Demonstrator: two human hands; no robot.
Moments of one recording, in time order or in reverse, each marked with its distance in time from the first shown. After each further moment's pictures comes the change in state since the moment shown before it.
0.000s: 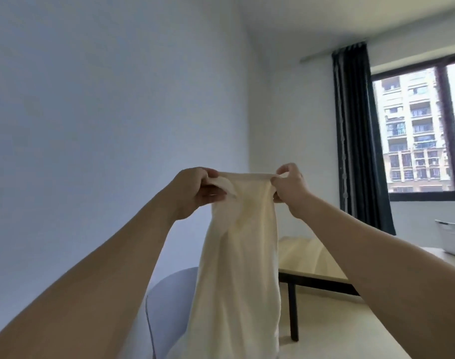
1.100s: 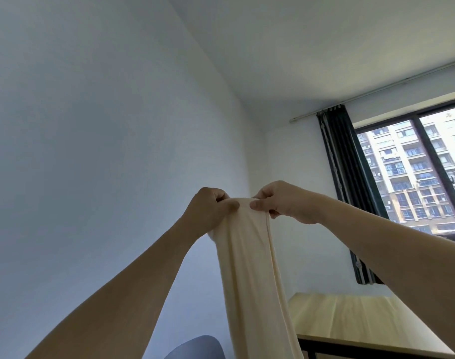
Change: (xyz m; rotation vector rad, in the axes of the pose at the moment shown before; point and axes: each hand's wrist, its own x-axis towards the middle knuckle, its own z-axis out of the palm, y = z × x) left_hand -0.029 0.105 0.036 0.740 0.106 0.480; right_hand -0.034 -0.147 -0.053 -0.301 -0.550 -0.297
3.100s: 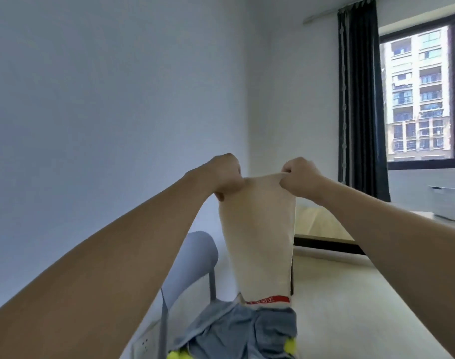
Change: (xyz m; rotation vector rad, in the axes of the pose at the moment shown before) left_hand -0.053 -0.065 0.088 0.480 -0.483 -0.231; right_hand -0.043 0.137 0.076 -0.385 0.255 0.339
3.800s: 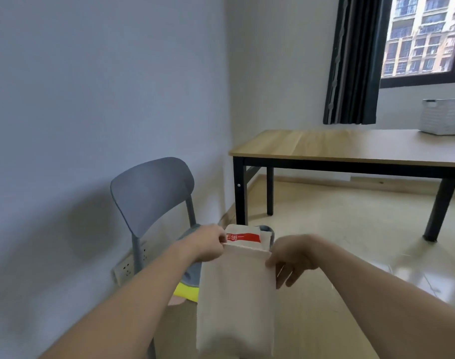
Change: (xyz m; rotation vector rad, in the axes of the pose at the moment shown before) left_hand -0.039 -0.097 0.304 -0.066 -0.527 -0.046; right_hand -0.123 0.192 0.192 0.174 -1.065 0.744
